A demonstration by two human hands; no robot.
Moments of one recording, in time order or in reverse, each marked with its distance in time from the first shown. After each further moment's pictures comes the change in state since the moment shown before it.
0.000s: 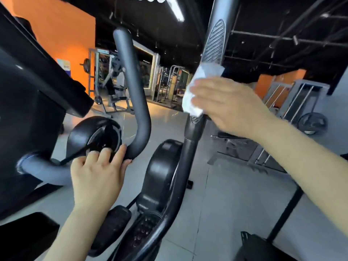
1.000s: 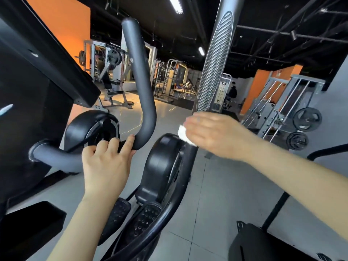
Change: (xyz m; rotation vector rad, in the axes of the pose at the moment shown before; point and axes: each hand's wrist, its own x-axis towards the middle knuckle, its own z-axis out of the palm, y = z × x) left_hand -0.004 -0.007 0.004 0.051 -0.023 0.045; right_hand -0.021 -0.067 0.023 0.005 -0.122 -0.161
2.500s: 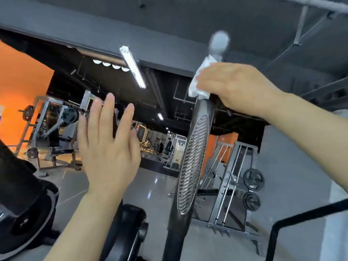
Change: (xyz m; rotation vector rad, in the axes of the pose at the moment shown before) left_hand 0.219 0.033 -0.004 -0.611 0.668 -0.239; right_hand 0.076 0.223 -0.125 -0.495 -0.069 0.169
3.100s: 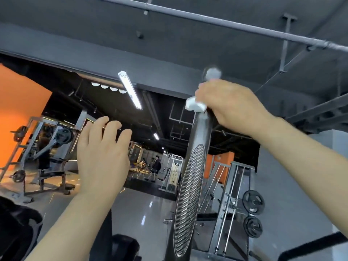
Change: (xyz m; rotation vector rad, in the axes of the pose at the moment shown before) left_hand 0.046 -0.015 0.022 0.147 -0.116 0.120; right_hand 0.015 0.010 -0.001 0.035 0.086 0.171
